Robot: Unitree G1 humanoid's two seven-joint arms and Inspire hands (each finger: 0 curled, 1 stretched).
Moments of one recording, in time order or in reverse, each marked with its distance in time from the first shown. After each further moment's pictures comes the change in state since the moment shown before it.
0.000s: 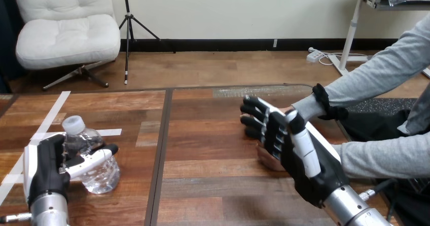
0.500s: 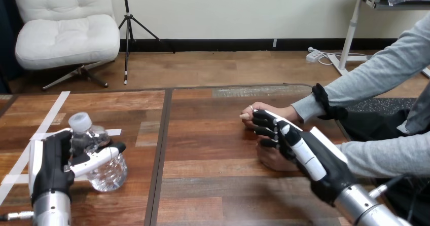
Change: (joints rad) left arm 0.045 -0.015 -0.003 -0.125 0.002 0.024 -0.054; right arm -0.078 -0.093 -0.003 0.204 -0.137 -0.151 -0.029
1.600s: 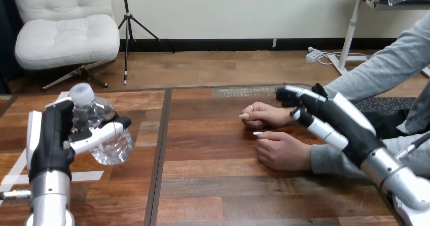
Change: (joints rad) left arm 0.003 0.000 0.000 -0.201 0.001 0.015 -0.033; right arm -0.326 -0.166 -0.013 0.514 -0.163 -0.402 -0.084
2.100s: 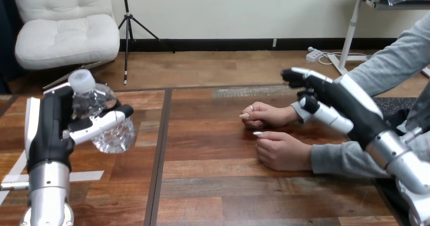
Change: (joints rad) left arm -0.003 0.000 0.001 -0.078 -0.009 0.000 -0.016; right arm -0.104 -0.028 0.000 0.103 -0.054 -0.077 -0.070
